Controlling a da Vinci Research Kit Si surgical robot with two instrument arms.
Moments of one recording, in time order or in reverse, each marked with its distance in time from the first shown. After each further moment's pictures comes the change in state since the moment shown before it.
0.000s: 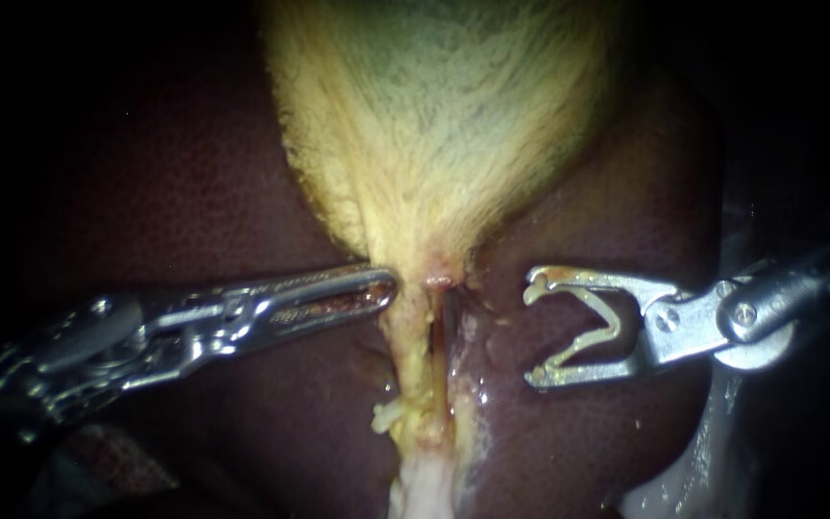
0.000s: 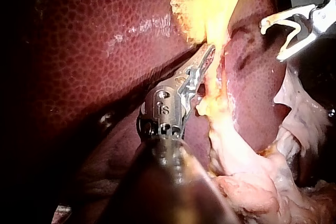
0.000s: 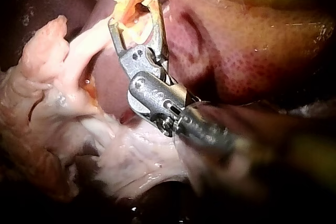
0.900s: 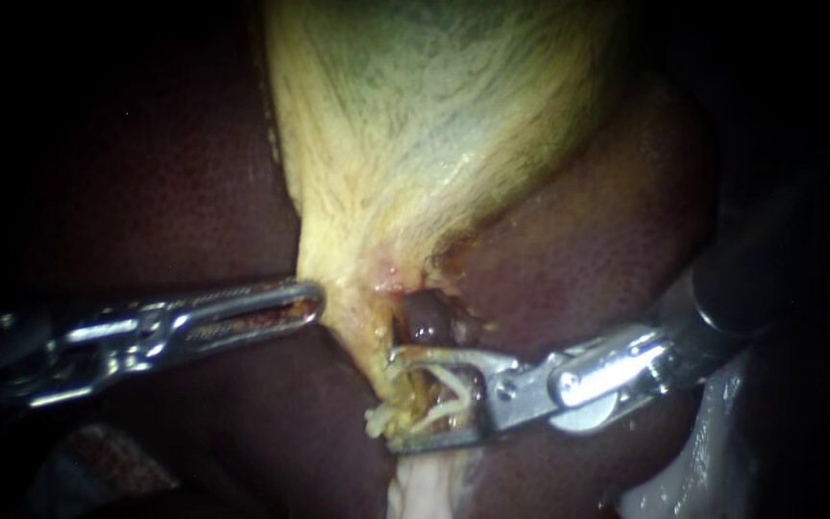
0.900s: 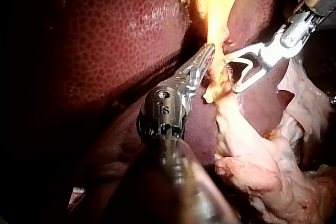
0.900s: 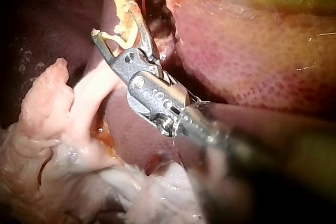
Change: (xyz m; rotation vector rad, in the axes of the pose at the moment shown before) right arm -0.007 -0.003 0.016 0.076 0.016 0.125; left arm -0.002 0.000 -0.008 -0.014 0.001 0.002
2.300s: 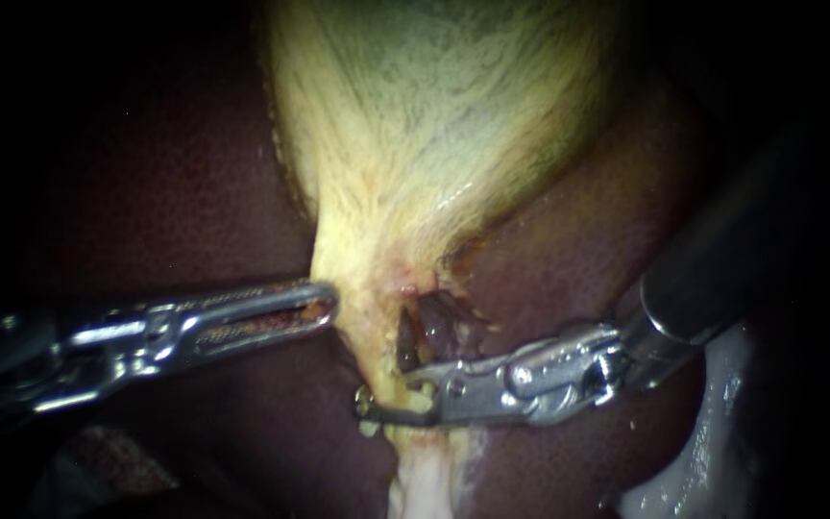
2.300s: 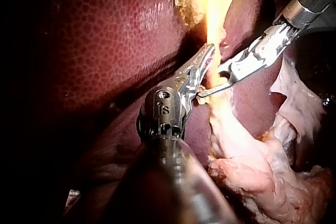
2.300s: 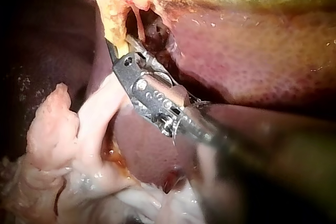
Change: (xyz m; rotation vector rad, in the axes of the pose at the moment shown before) right arm -0.002 0.000 0.004 0.021 -0.188 0.051; left arm -0.001 -0.001 0.000 -0.001 -0.011 -0.008
